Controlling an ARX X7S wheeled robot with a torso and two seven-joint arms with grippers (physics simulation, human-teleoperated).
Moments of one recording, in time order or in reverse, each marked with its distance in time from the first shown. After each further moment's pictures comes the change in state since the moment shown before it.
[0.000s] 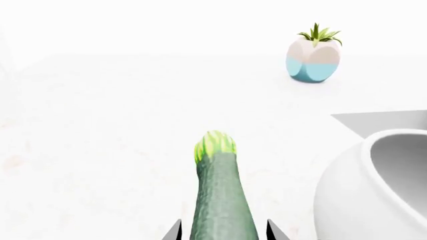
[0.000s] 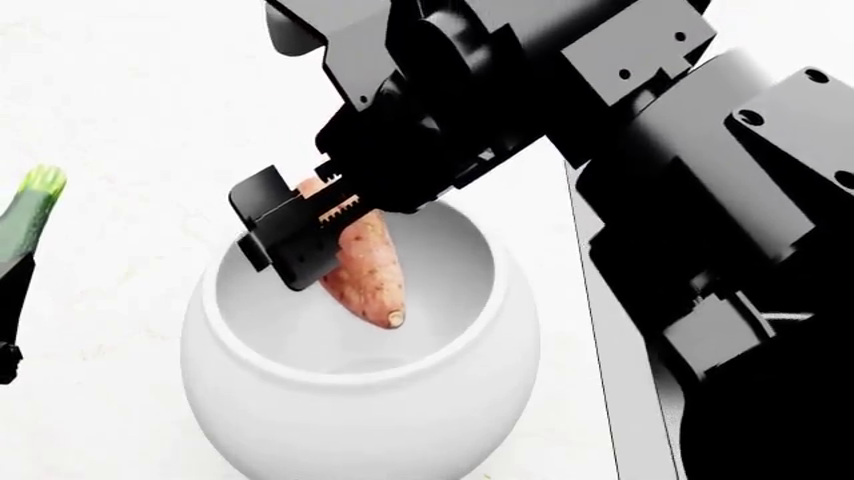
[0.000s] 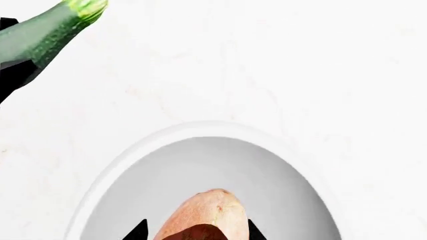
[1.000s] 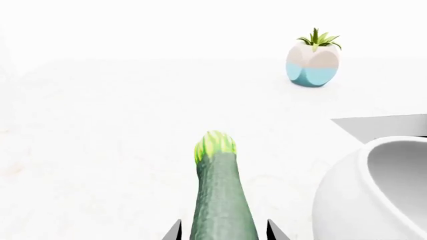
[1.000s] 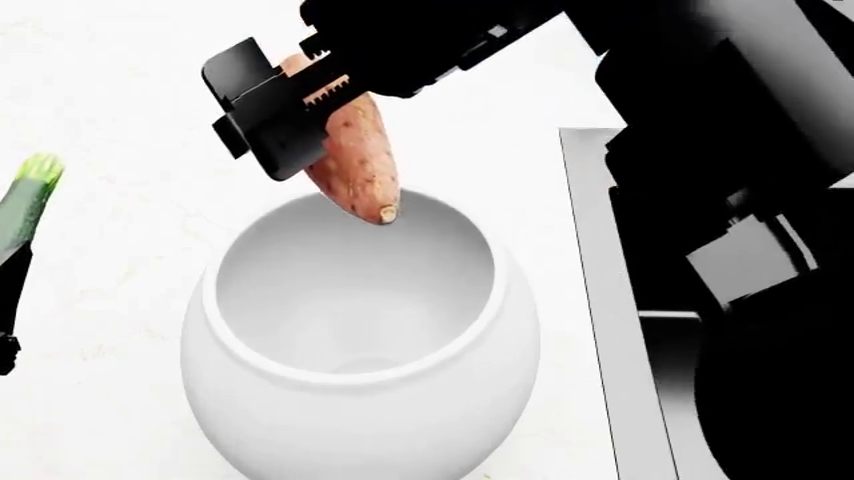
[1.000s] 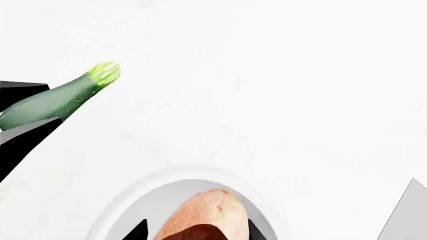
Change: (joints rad) left arm -0.029 -0.001 0.003 0.010 -0.007 -0.012 -0.013; right arm 0.155 -0.022 0.009 0.073 -0.051 -0.027 -0.067
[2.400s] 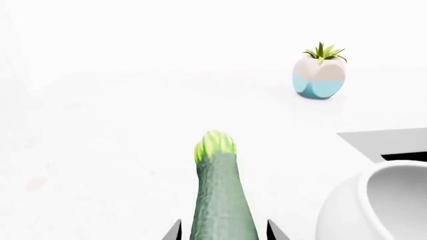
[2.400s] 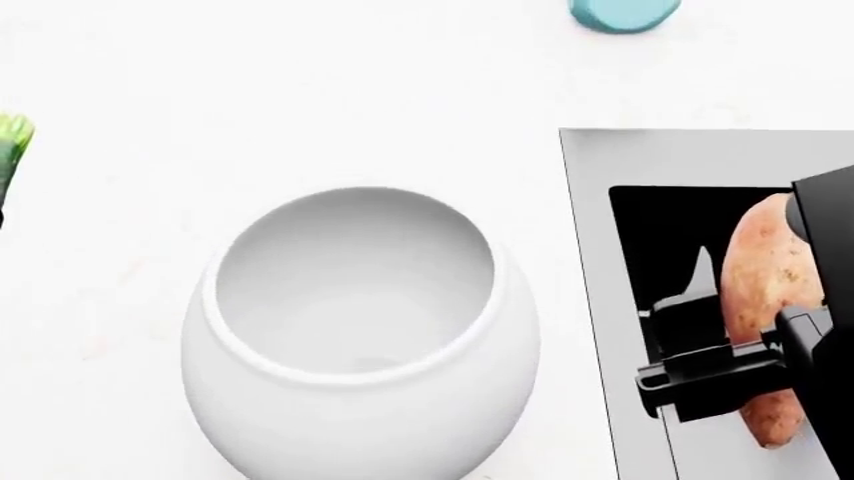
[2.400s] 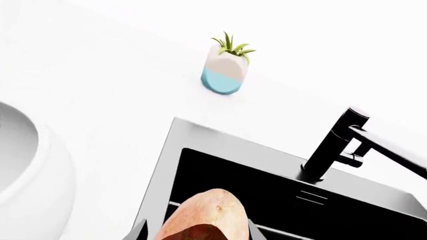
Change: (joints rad) left arm -0.104 -0.025 -0.020 0.036 -0.056 -0.081 -0.046; right arm -1.100 0.877 1.090 -1.383 0.414 0.035 1.259
